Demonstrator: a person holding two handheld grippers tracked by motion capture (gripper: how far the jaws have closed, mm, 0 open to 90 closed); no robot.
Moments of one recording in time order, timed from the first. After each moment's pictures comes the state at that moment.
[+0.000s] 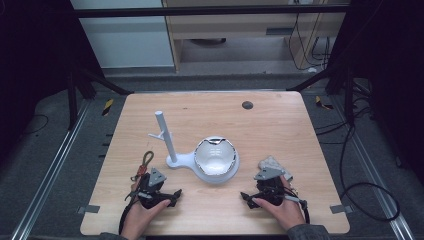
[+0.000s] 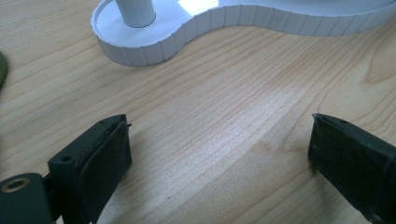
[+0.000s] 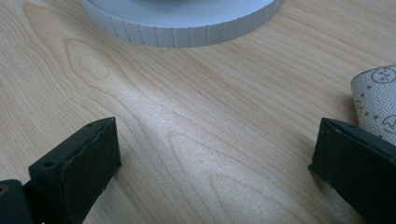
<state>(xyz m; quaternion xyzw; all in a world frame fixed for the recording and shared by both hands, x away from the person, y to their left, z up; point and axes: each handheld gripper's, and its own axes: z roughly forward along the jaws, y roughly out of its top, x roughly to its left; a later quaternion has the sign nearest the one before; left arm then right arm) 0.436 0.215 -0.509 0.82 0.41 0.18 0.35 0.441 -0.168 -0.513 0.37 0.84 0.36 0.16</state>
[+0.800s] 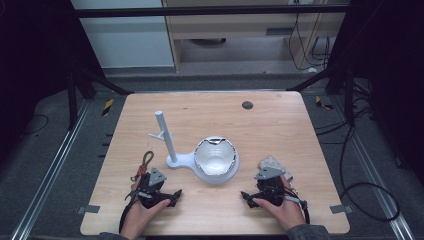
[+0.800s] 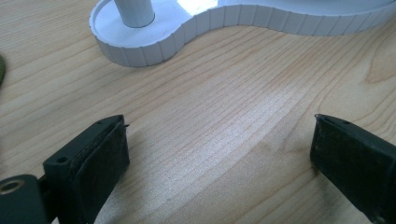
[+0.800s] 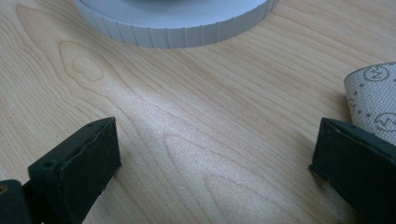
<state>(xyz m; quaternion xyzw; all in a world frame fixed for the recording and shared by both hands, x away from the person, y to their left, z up) 0.437 0.214 -0.509 0.83 0.41 0.18 0.35 0.441 -0.169 -0.513 0.38 0.84 0.36 0.16</state>
